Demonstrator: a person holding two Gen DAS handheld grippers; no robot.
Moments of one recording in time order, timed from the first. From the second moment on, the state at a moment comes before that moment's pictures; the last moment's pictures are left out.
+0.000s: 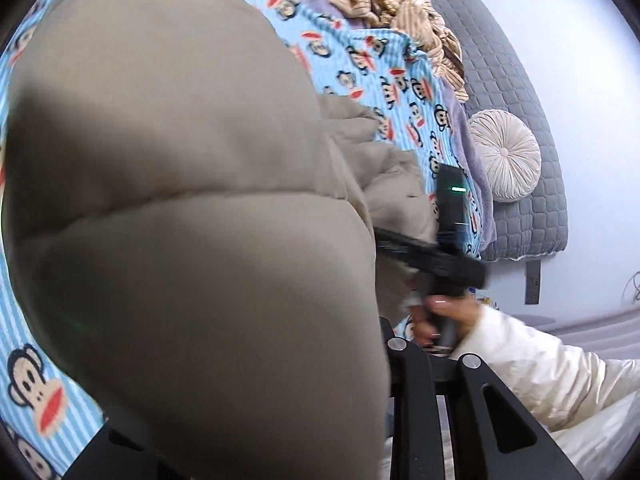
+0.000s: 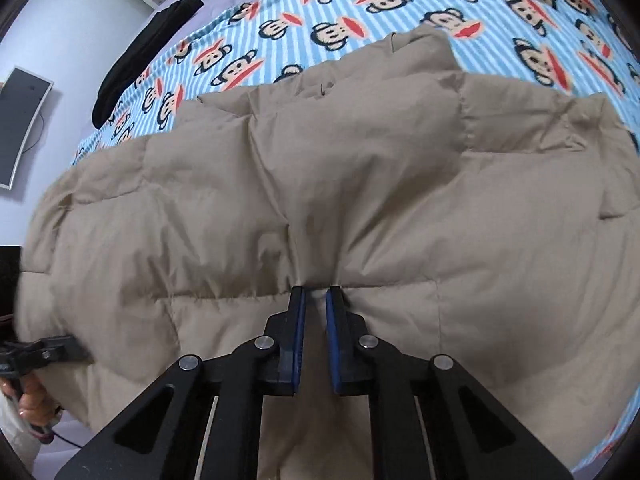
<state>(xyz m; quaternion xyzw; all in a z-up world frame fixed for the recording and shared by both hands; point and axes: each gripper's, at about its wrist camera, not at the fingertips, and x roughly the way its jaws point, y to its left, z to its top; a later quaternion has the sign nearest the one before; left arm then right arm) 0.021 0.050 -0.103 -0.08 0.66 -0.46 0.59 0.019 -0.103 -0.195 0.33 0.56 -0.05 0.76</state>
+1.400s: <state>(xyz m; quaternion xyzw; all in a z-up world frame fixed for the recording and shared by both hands) -0.061 -0.243 -0.063 0.17 0.47 -0.47 0.73 -0.195 -0.208 -0.145 0.46 0.44 -0.11 0.76</state>
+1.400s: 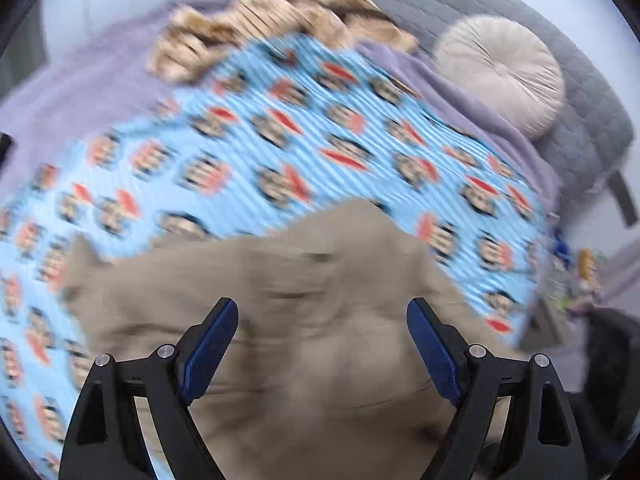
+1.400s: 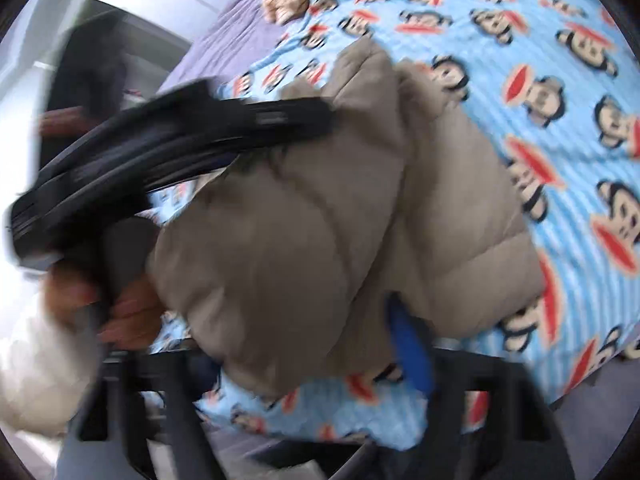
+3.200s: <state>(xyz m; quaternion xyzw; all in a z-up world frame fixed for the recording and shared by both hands) -0.127 -0.180 -0.123 0.17 0.59 -0.30 0.73 -0.172 -0.283 -0.220 0.41 0.58 -0.08 0.70</state>
